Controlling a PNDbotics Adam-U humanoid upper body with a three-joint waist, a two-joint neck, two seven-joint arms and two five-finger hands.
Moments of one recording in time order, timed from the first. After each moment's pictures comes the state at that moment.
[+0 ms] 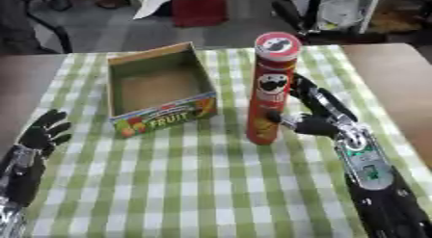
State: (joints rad) left arm -0.10 0.12 0.00 -1.65 -0.08 -0.14 -0.16; right arm -0.44 -0.27 -0.02 -1.29 0.12 -0.22 0.36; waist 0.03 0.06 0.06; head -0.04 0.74
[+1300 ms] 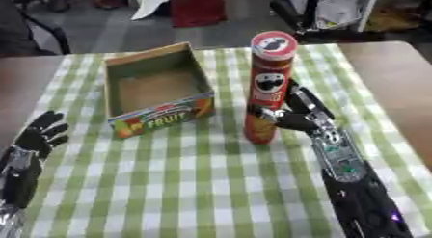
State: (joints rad) left arm -0.10 0.12 0.00 -1.65 -0.08 -0.14 -0.16; right arm -0.49 -0.20 -0.03 -1.22 0.11 -0.21 0.30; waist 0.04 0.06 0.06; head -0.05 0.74
